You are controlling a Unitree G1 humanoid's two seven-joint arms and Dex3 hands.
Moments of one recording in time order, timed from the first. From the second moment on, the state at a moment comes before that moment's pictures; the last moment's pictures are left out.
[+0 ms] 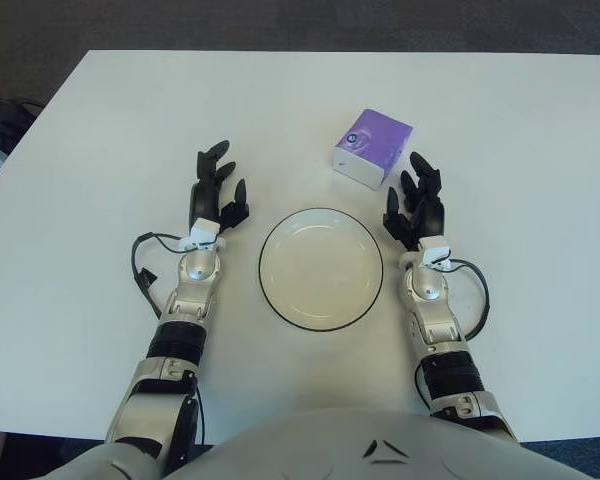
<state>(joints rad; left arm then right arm) -0.22 0.12 0.02 0.45 0.13 -0.47 0.21 -0.10 0.11 0.04 0.22 -0.15 -0.27 -0.33</state>
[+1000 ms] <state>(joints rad) -0.22 0.12 0.02 0.45 0.13 -0.47 0.21 -0.10 0.11 0.04 0.22 -0.15 -0.27 -0.33</state>
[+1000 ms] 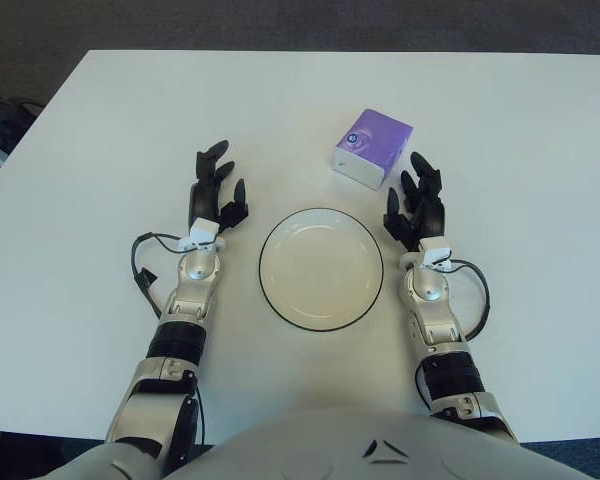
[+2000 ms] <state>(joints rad) -0.22 0.12 0.02 0.45 0.13 -0.47 0.22 -0.10 0.11 0.04 0.22 -0.15 -0.28 -0.33</state>
